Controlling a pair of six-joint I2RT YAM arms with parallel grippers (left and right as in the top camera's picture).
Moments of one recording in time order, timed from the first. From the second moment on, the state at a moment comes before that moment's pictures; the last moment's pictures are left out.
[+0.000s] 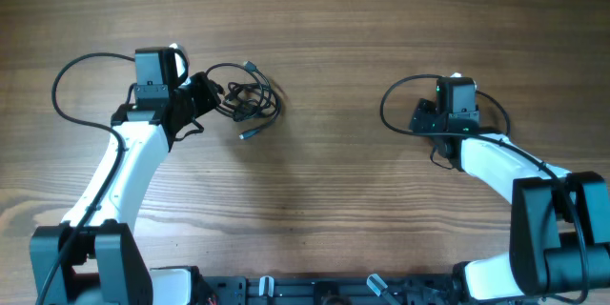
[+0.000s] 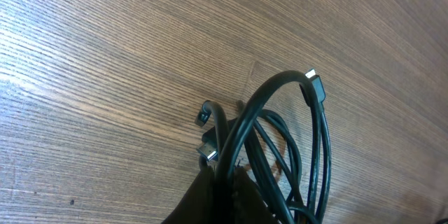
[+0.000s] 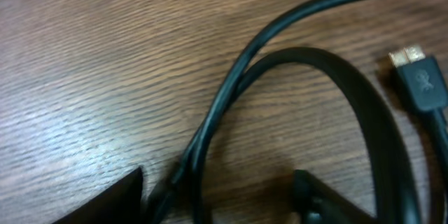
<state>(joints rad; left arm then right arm) 0.01 1.51 0.93 -0.36 0.21 -0.49 0.09 1.65 0.67 -0.02 0.14 0.39</state>
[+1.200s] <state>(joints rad) 0.01 1.51 0.93 -0.37 0.21 -0.49 -0.58 1.66 0.73 0.34 0.13 0.14</state>
